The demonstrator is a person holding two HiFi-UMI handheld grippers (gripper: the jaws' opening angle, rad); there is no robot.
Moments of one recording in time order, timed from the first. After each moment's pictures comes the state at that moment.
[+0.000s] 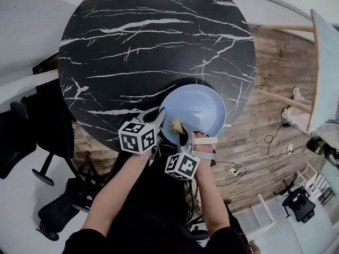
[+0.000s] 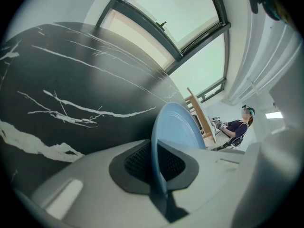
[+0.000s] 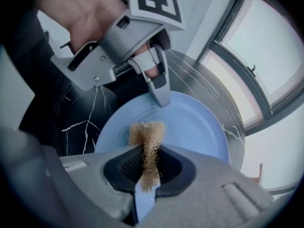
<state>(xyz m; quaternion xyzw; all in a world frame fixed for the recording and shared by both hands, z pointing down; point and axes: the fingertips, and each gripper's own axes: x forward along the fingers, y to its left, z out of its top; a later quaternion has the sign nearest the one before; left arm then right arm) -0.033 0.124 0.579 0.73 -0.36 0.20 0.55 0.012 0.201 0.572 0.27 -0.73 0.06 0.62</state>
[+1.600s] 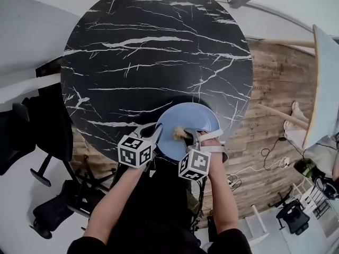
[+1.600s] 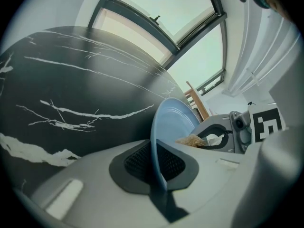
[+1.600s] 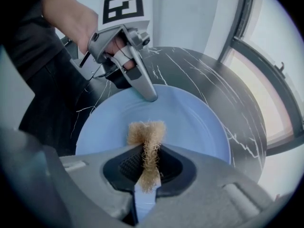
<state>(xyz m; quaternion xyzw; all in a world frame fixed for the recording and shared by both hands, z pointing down) -0.030 0.127 0.578 0.74 -0.34 0.24 0.53 0.043 0.166 0.574 0.10 -0.78 0.07 0.61</state>
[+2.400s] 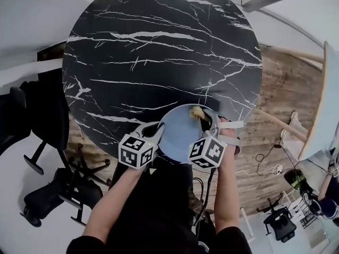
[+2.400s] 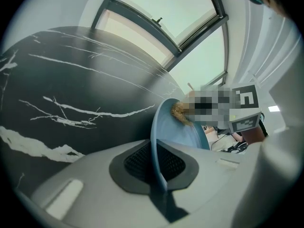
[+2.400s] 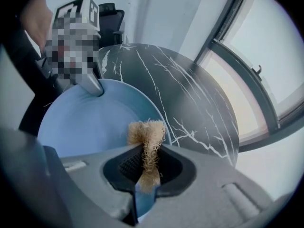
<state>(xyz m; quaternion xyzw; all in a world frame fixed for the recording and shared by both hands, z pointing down) -0.032 0.128 0.578 0.73 -0.35 0.23 0.53 0.083 0.070 0.575 0.21 -0.76 0.01 0.62</state>
